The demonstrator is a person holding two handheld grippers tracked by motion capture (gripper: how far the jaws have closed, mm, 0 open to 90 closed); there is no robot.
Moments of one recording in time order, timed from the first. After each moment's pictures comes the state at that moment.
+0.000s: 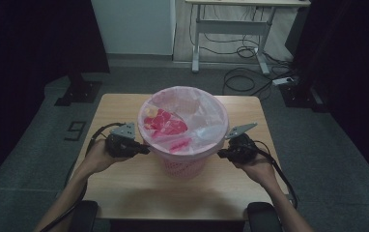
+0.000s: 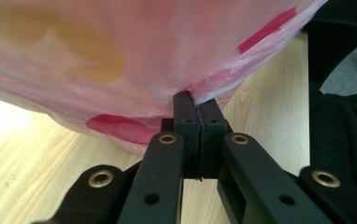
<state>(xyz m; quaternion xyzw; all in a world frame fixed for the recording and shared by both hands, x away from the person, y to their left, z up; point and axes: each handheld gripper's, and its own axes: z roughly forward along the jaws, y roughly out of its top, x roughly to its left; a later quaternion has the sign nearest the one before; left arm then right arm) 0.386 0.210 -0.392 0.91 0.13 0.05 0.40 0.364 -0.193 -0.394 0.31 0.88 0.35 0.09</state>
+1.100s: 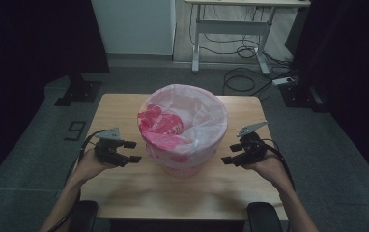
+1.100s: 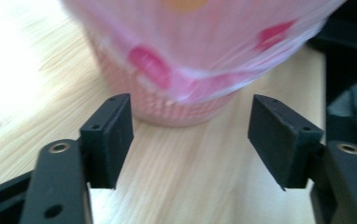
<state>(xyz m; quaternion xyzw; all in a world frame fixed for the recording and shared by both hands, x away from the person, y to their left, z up) 0.392 0.257 -0.446 0.87 0.23 0.04 0.43 0.381 -0.227 -0.409 0.31 0.87 0.37 0.04</state>
